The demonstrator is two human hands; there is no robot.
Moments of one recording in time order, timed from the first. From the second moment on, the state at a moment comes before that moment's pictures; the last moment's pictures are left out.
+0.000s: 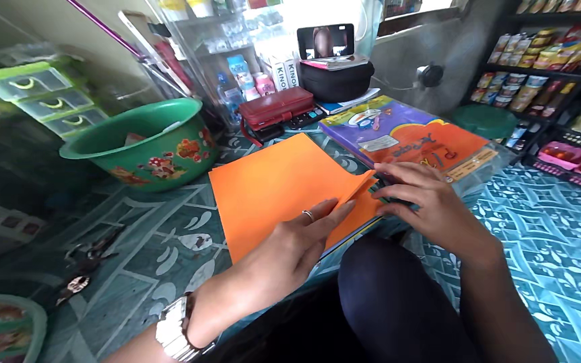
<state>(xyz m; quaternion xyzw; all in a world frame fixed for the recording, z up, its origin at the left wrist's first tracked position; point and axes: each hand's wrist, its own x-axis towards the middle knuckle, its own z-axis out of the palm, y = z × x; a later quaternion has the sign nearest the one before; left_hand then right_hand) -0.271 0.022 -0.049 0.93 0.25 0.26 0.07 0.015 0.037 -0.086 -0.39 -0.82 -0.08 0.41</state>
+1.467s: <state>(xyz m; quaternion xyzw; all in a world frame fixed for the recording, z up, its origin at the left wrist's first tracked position) -0.272 0.021 -0.051 0.92 0.27 0.26 0.08 -0.004 0.042 -0.083 -0.36 -0.76 -0.14 0.52</state>
